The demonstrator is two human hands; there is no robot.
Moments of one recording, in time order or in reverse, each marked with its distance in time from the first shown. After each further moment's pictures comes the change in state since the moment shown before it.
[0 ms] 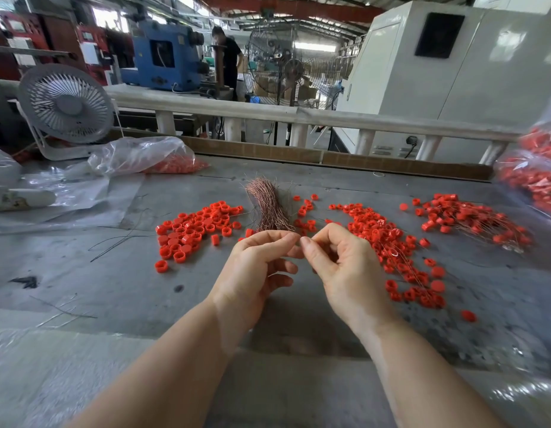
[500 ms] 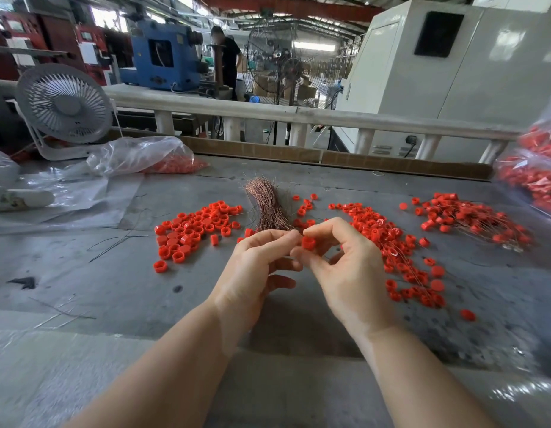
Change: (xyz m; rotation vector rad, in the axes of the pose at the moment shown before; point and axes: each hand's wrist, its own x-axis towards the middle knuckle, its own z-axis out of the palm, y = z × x) left_hand -0.003 -0.001 0.001 0.046 -0.029 0.030; right_hand 0.000 0.002 0.001 -0.070 0.095 -0.086
